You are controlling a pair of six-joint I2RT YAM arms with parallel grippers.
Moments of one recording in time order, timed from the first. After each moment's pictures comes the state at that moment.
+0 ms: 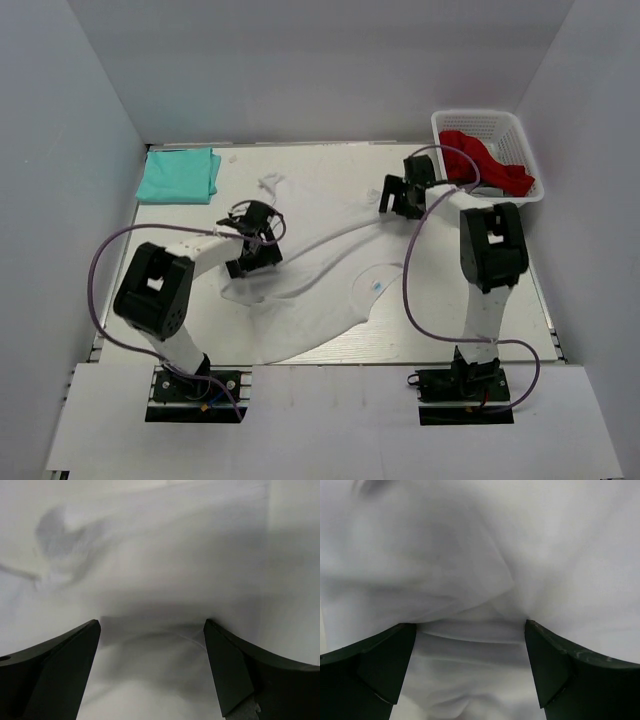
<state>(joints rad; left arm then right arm) -0.43 1.70 0.99 -0.53 -0.27 -0.75 0.25 1.98 1.32 -0.28 0.00 0.36</state>
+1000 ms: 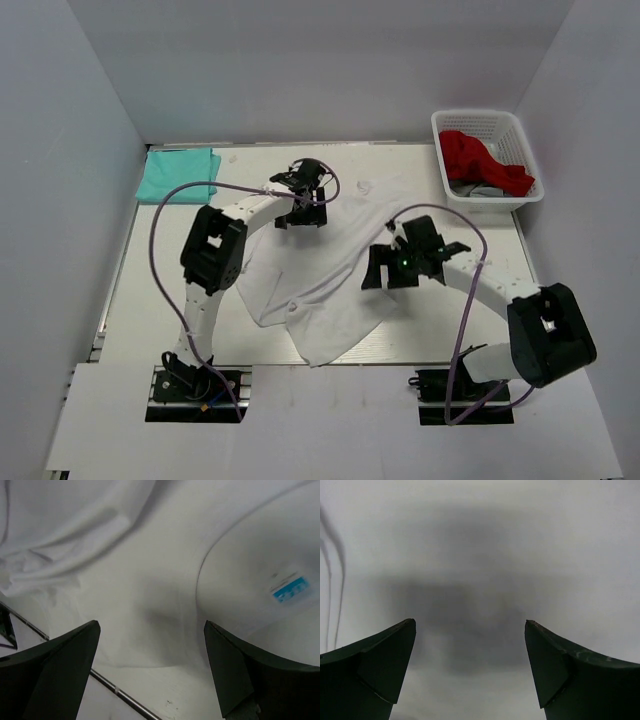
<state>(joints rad) -0.56 2.11 1.67 -0.65 -0.24 -0.54 0.44 1.38 0.76 -0.38 -0.38 0.32</state>
